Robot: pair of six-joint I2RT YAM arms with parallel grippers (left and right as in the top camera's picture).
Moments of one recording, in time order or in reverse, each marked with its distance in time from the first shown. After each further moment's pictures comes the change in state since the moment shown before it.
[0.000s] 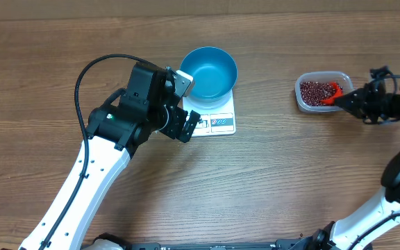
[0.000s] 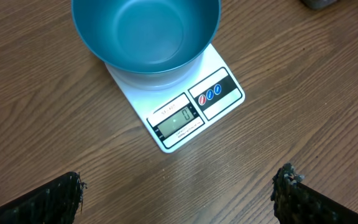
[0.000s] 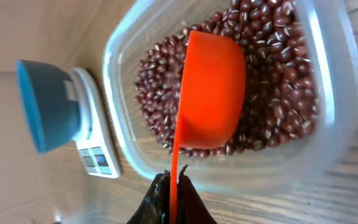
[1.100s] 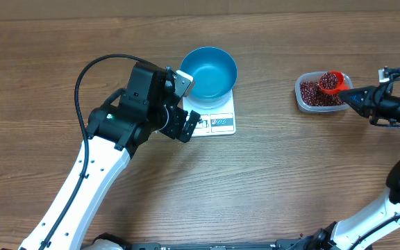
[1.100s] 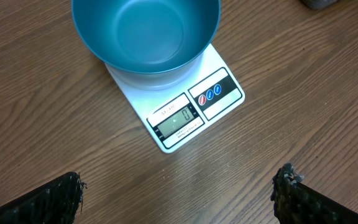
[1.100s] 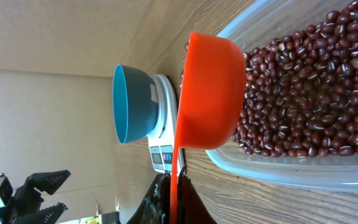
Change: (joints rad) left arm 0.000 0.000 0.000 0.000 0.000 0.000; right arm -0.060 0.000 0.000 -0.102 -0.301 -0.127
